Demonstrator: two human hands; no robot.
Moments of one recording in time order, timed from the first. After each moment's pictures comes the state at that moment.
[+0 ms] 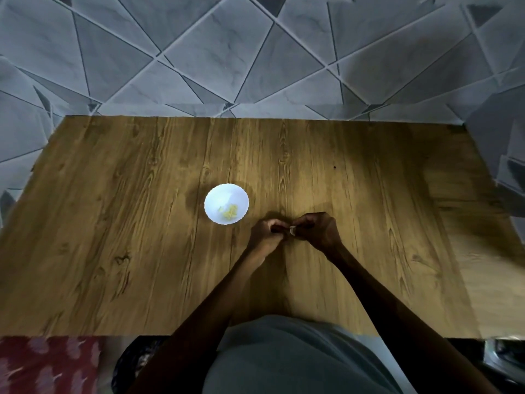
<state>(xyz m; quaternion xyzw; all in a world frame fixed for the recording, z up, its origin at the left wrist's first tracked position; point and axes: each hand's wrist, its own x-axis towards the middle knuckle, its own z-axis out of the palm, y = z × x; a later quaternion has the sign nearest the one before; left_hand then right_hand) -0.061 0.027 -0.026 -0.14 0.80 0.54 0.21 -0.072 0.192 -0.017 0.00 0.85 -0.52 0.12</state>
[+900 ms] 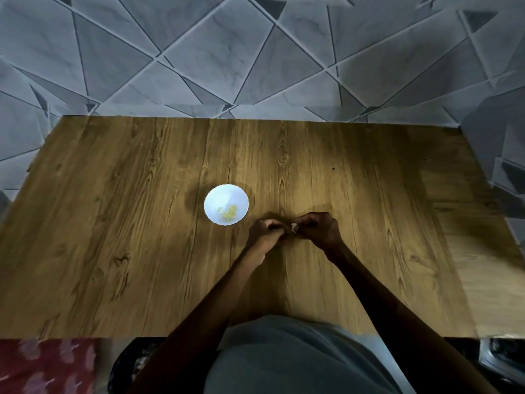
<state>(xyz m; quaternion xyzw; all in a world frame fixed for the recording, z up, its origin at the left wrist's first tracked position) -0.067 0.026 -0.034 -0.20 0.74 0.60 0.22 -0.074 0.194 -0.021 0.04 0.84 -0.53 0.12</state>
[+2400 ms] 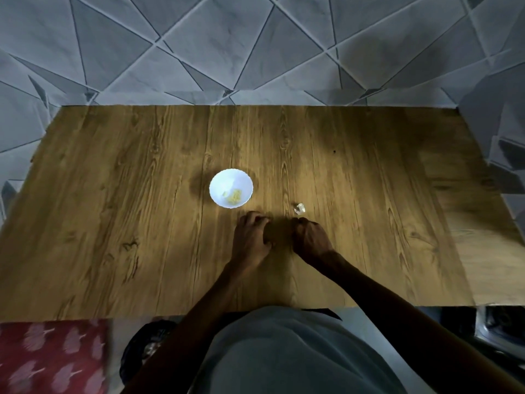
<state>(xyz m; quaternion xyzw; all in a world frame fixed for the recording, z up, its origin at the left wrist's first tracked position) -0.006 -0.020 -0.046 0.05 0.97 0.23 0.08 -0.017 0.158 -0.032 -0.15 0.97 -0.14 0.10</state>
